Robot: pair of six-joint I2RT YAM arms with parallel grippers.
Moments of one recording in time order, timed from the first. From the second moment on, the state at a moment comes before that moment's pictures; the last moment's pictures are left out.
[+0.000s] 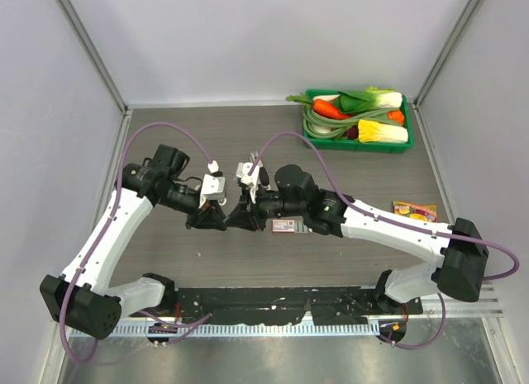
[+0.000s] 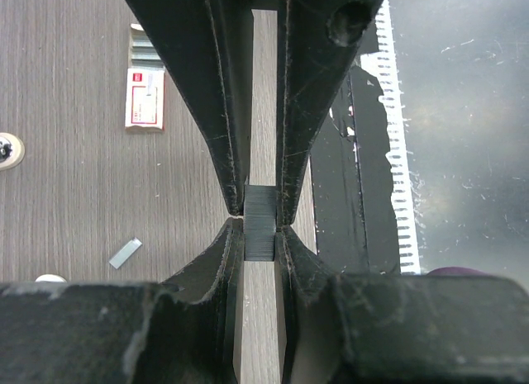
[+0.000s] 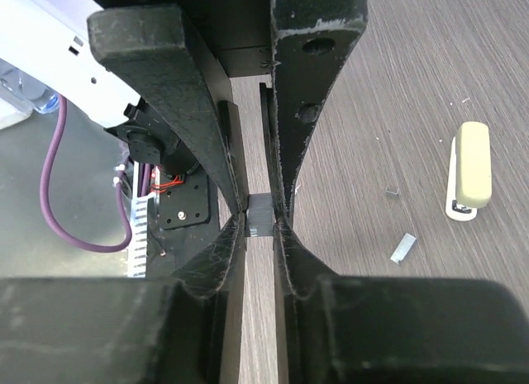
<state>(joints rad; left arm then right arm) -0.33 1.16 1.19 -1.28 1.01 1.02 1.05 1.37 1.08 0.02 -0.44 0.09</state>
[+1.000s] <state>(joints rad) -0.34 1.18 1.24 -1.02 0.76 0.70 1.05 1.16 0.84 -0.02 -0.03 0.17</state>
